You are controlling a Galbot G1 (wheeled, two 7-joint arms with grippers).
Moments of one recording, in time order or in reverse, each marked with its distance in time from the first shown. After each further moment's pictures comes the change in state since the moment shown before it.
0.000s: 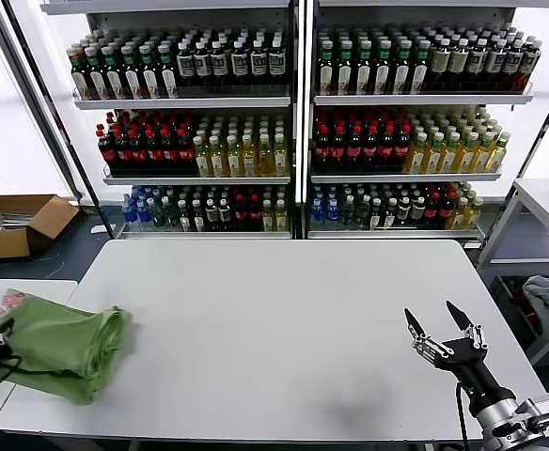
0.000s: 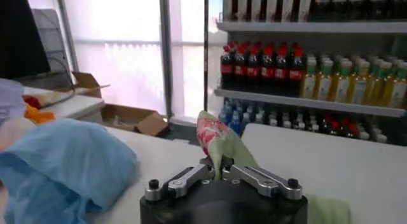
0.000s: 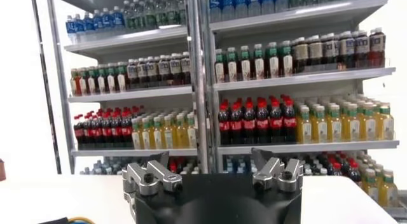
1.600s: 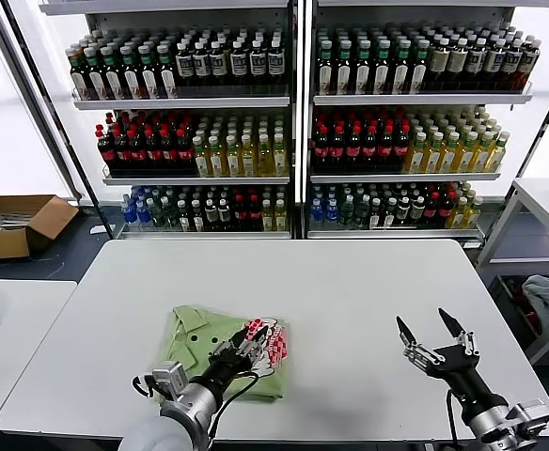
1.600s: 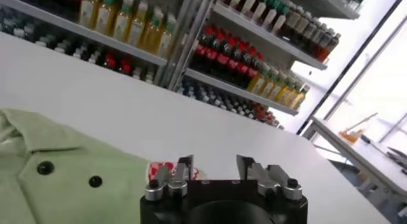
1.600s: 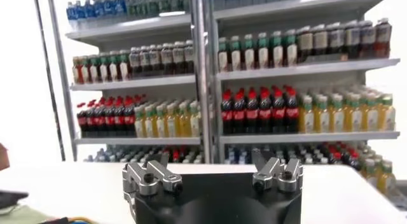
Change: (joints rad) left arm -0.134 -0.299 0.870 -0.284 -0.005 0.036 -0.188; right arm -0.029 0.009 -0.044 0.049 -0.048 -0.060 0.027
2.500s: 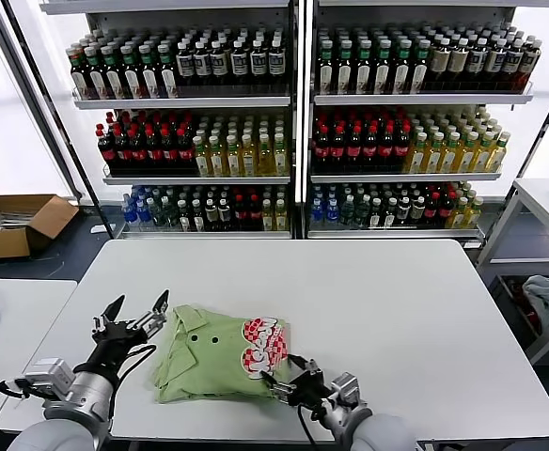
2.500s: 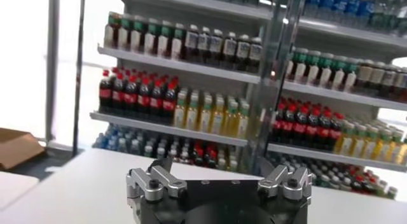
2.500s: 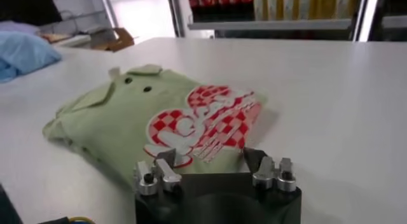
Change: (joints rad) left arm 0.112 0.025 -0.430 -0.147 0.149 -0.043 0.081; right arm 0.454 -0.058 -0.749 -0.312 -0.099 -0.309 0.106
